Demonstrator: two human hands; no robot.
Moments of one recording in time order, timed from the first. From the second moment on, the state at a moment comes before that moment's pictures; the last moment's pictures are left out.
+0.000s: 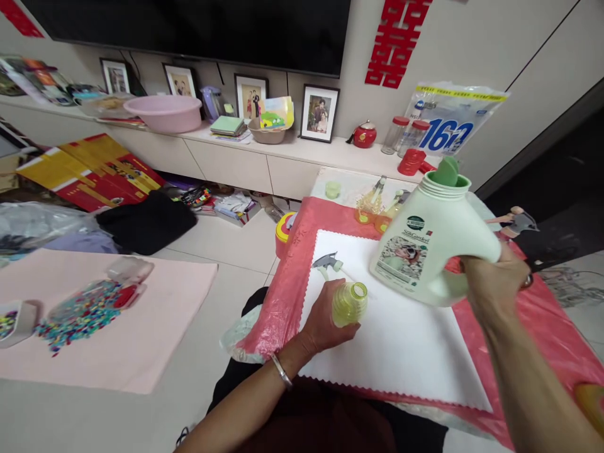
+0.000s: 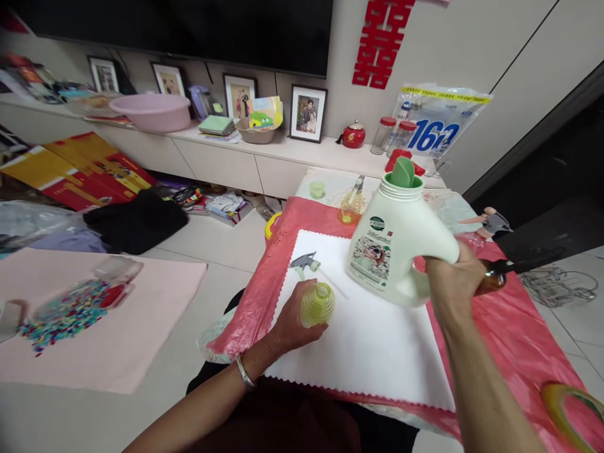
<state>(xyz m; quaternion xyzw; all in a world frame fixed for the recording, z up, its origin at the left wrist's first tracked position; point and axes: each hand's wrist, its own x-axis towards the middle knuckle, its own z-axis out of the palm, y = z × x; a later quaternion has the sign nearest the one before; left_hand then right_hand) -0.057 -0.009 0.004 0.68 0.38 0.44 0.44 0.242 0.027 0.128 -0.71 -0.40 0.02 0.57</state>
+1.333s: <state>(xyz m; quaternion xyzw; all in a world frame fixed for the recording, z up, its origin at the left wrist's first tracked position) -0.060 -0.014 0.005 0.75 0.29 0.39 0.45 0.088 0.075 0.090 -0.58 -0.79 0.18 -0.05</state>
